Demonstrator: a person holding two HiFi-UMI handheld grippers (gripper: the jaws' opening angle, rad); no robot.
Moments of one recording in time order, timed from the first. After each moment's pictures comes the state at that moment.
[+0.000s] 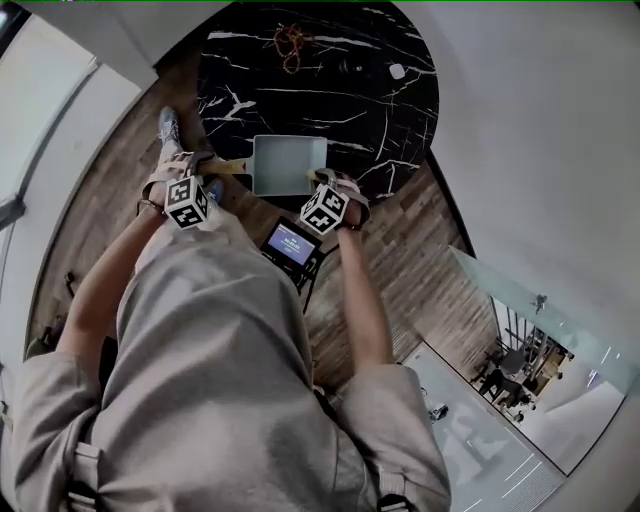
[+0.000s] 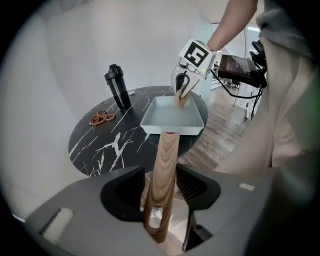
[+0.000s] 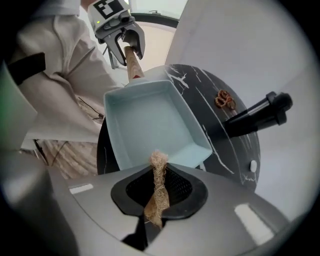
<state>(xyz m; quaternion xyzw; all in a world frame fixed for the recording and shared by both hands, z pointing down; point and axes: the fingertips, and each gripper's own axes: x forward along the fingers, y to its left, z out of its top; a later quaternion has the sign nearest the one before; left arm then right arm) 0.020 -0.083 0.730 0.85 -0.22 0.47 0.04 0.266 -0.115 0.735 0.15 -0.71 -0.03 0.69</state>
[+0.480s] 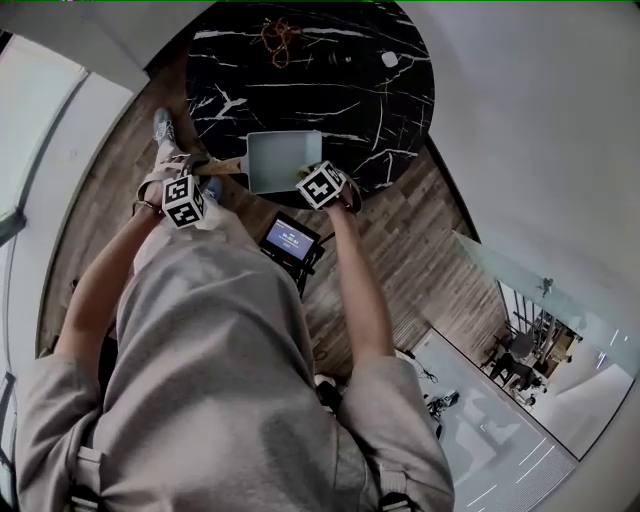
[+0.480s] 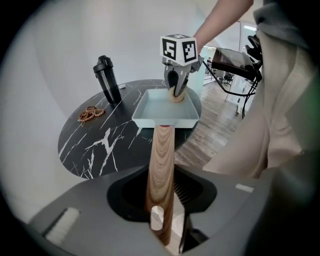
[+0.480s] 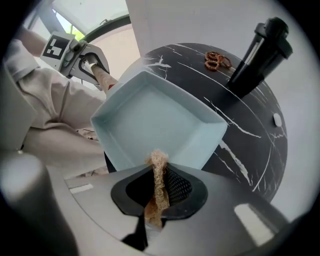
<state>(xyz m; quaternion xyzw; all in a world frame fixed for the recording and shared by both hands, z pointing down) 0.019 -0.076 0.746 0.85 -0.17 0.50 0.05 0.259 -0.108 0.754 0.18 -0.69 0.20 0.67</state>
